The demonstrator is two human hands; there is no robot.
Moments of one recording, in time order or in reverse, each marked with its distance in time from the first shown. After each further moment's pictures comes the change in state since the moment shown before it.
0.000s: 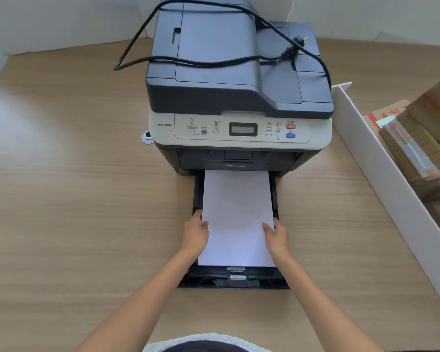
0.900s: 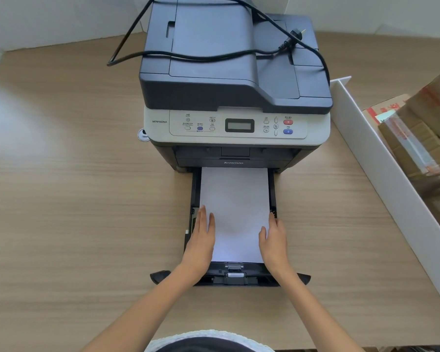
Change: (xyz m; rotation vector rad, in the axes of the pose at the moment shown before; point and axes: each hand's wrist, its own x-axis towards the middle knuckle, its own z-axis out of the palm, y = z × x) left_hand -0.026 -0.023 0.025 0.830 -0.019 0.395; right_hand -0.016 0.013 0.000 -0.525 0.117 -0.345
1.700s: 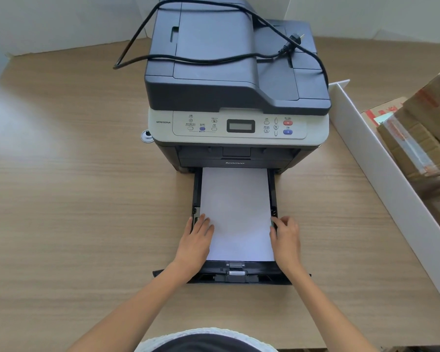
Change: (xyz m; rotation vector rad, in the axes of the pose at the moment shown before) left_hand -0.014 -0.017 -0.021 0.326 0.077 0.197; right_hand 0.003 0.014 -0.019 -0.167 0.075 -0.070
